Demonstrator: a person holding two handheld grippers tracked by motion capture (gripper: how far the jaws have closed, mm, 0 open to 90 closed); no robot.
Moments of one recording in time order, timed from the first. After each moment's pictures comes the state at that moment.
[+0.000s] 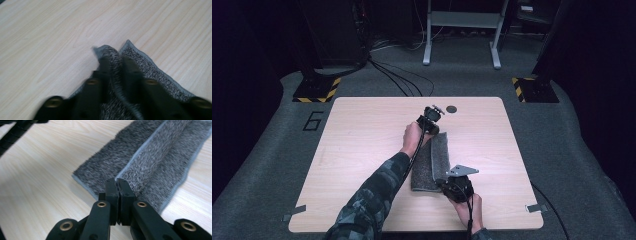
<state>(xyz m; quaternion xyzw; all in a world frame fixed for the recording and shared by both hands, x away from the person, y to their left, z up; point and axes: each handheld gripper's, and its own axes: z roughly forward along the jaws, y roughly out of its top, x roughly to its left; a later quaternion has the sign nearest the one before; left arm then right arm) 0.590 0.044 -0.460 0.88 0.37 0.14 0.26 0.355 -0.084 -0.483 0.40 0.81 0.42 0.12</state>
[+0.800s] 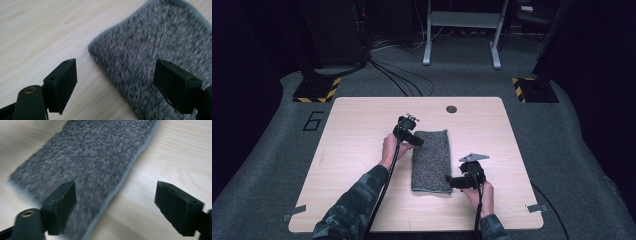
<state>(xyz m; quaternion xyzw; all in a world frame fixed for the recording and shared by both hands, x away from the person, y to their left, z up) 0.557 0.128 -0.482 0.85 0.42 0.13 0.27 0.401 -0.122 -0.489 0.46 0.80 0.36 0.13</state>
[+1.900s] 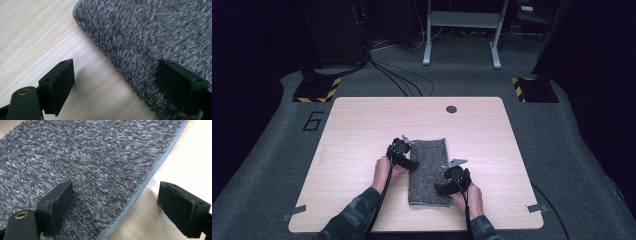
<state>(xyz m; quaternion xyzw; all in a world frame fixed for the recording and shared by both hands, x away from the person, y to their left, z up) 0.483 0.144 -0.510 0.86 0.40 0.14 0.27 0.397 -0.081 -0.515 0.42 0.85 0.29 0.14</state>
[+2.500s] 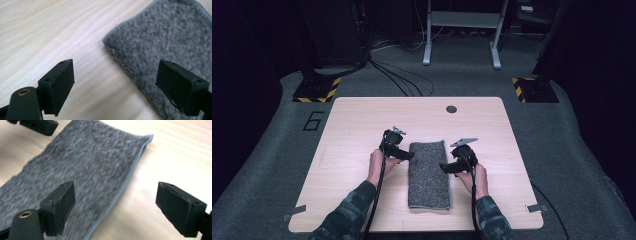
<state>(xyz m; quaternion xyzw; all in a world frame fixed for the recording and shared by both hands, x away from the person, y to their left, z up) 0.509 0.168 -0.488 0.84 0.43 0.12 0.31 0.454 -0.102 -0.476 0.44 0.83 0.33 0.13</state>
